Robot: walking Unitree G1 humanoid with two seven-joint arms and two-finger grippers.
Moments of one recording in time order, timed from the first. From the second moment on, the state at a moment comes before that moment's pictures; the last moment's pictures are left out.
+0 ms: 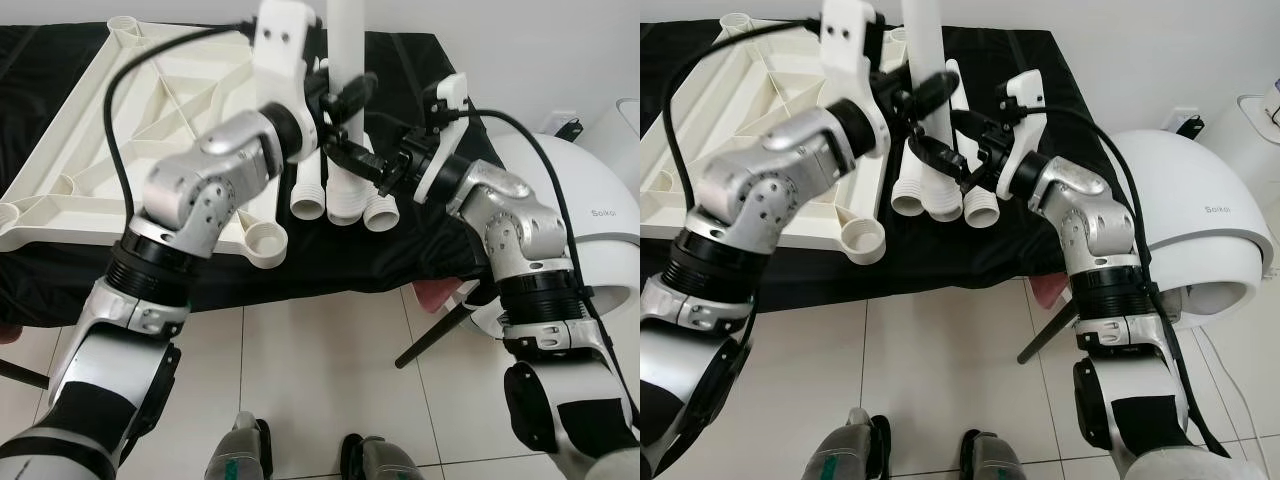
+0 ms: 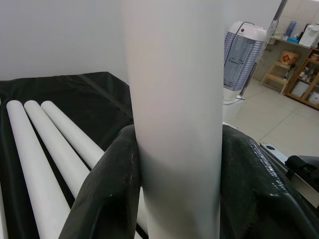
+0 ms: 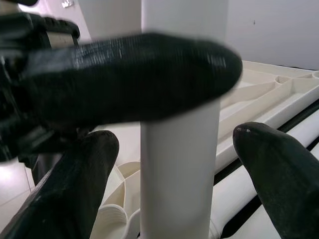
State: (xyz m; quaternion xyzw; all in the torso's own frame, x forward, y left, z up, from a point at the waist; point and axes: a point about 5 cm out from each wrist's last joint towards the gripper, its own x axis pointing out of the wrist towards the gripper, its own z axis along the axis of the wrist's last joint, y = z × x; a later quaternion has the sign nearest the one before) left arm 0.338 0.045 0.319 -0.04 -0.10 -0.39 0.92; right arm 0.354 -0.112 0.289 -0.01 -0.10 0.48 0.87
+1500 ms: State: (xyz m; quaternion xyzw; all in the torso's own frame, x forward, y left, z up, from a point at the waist) left arm 0.320 0.032 0.323 -0.02 -0.13 -0.42 0.90; right arm 0.364 -0.101 0.294 -0.02 -0.06 0.51 0.86
